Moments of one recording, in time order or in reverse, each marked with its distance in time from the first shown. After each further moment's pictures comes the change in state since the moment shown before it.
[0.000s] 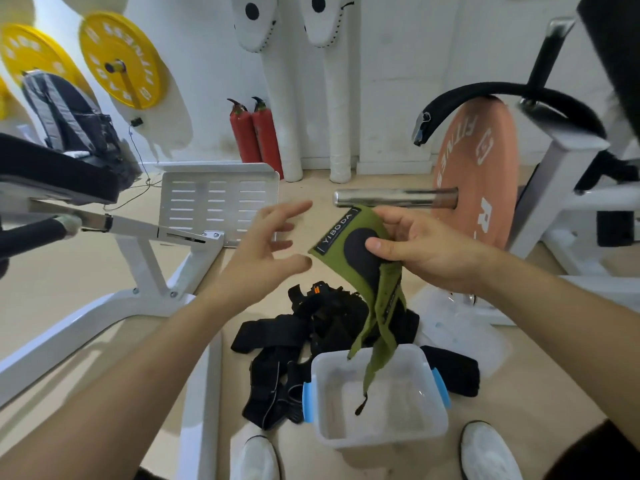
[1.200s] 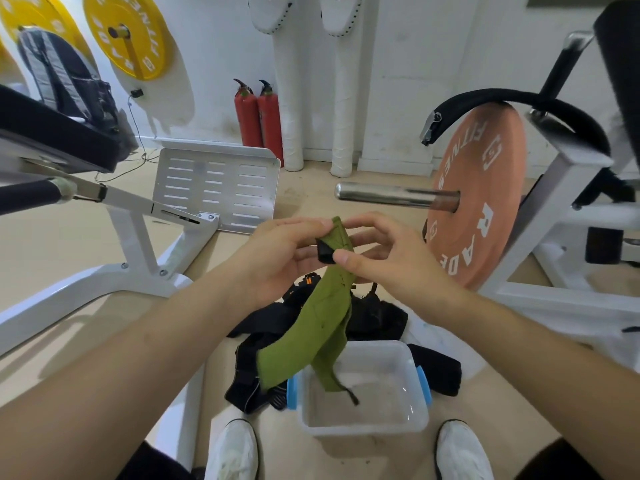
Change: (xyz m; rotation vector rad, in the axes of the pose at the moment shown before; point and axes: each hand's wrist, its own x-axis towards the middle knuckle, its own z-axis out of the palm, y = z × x) left_hand 0.000 0.019 0.023 -0.725 -0.037 -0.414; right_hand -0.009 0.010 0.048 -0.334 0.299 0.016
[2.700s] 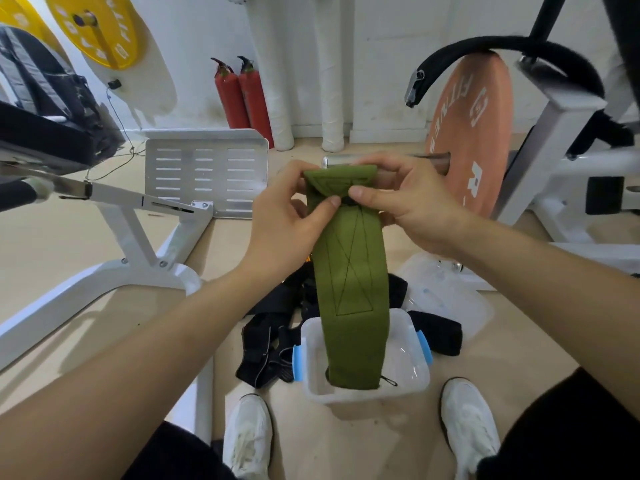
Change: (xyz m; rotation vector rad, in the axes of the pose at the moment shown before) left_hand 0.014 -0.024 0.022 0.633 0.155 0.705; right_hand 0.027 0.008 -0.041 0.268 0.026 -0.095
